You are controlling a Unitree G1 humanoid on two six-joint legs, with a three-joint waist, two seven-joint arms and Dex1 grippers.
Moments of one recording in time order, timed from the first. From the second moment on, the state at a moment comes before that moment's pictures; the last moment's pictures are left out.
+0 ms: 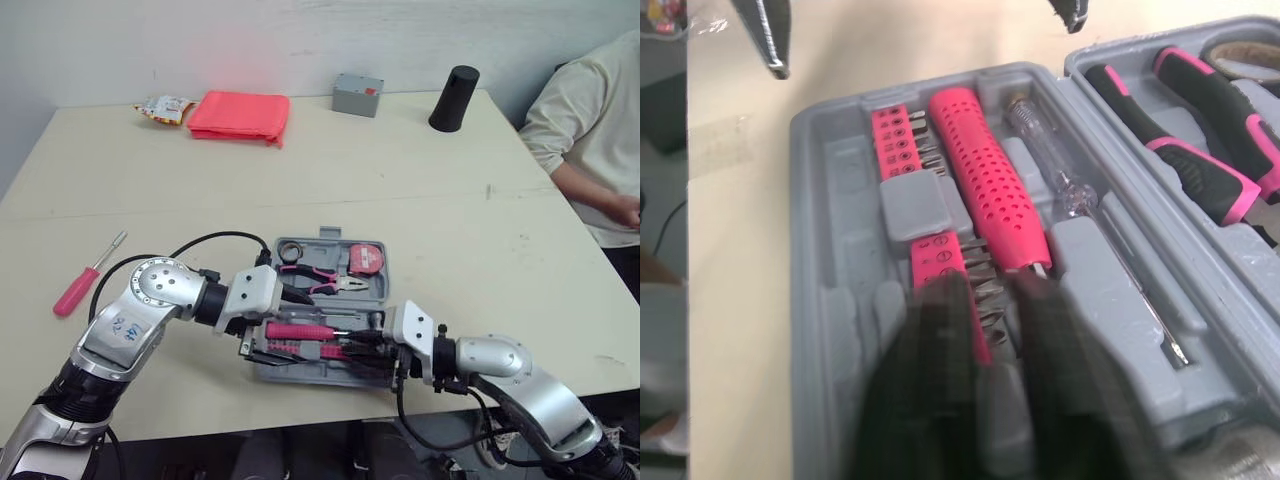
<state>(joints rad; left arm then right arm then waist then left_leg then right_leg) -0.42 0.79 -0.21 -0.35 -0.36 0.43 -1.20 -0.07 -0.63 0.28 -0.48 0.33 0.38 0.80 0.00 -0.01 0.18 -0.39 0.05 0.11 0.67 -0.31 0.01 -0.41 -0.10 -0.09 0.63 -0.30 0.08</state>
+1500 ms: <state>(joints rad) 0.58 0.55 0.87 -0.35 -0.57 0.42 -0.64 -0.61 -0.75 -0.03 -0.35 0.87 0.78 1.07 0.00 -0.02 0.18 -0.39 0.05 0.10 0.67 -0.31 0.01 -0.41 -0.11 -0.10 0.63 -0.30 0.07</state>
